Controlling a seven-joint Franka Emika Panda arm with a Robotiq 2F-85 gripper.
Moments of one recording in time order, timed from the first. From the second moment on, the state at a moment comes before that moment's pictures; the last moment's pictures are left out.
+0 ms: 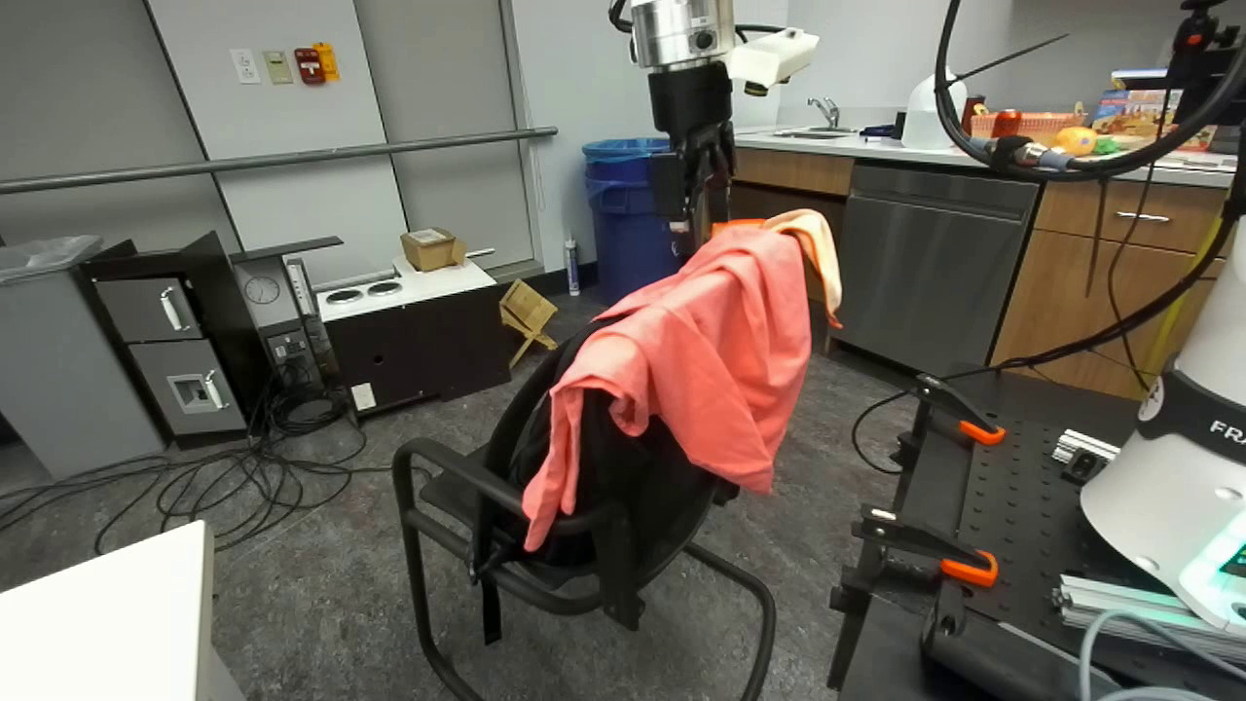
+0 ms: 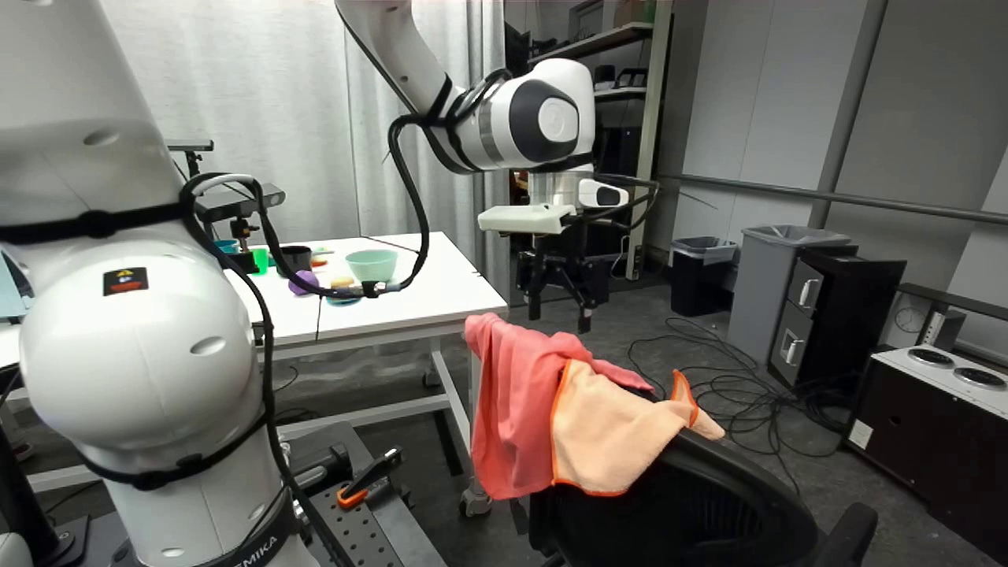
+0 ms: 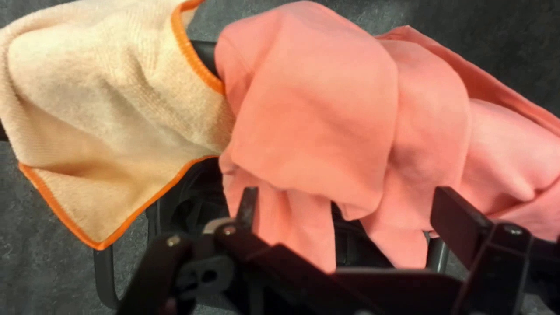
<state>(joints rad) 0.02 -0.16 0.04 -2.46 -0.15 2.23 0.05</state>
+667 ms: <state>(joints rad) 0.02 -0.08 0.03 -2.46 -0.16 2.26 -0.12</state>
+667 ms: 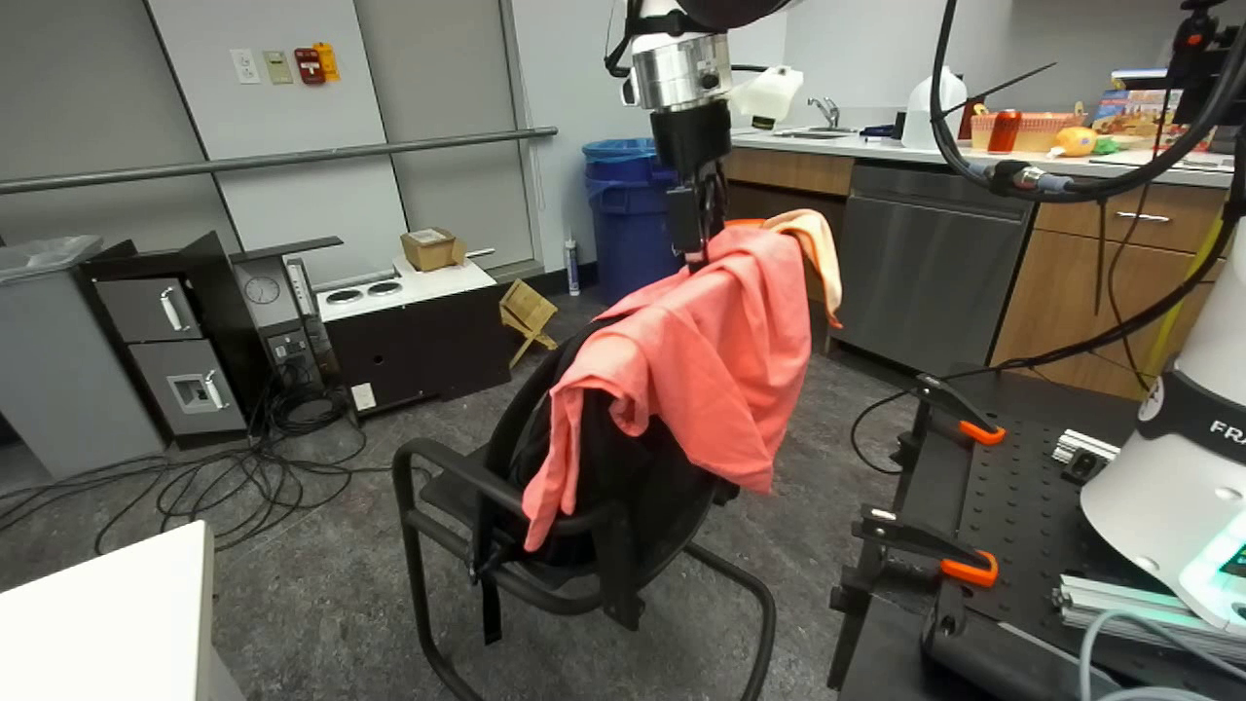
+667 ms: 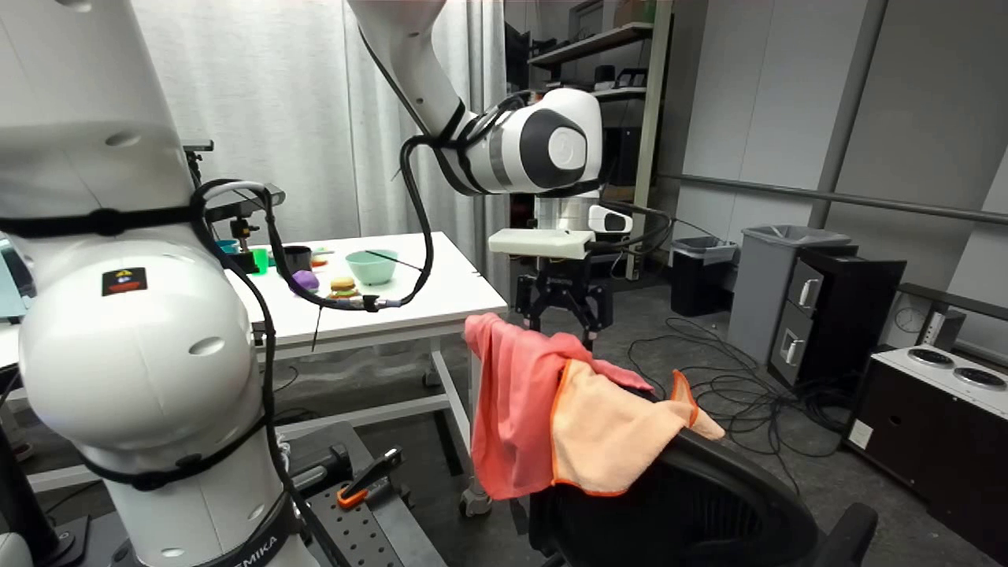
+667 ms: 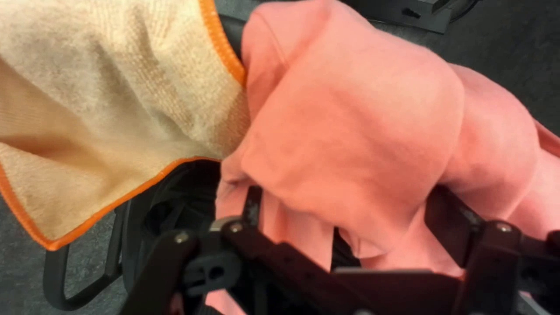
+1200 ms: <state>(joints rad) 0.02 -0.07 0.02 -2.45 -0.11 2.25 -0.18</state>
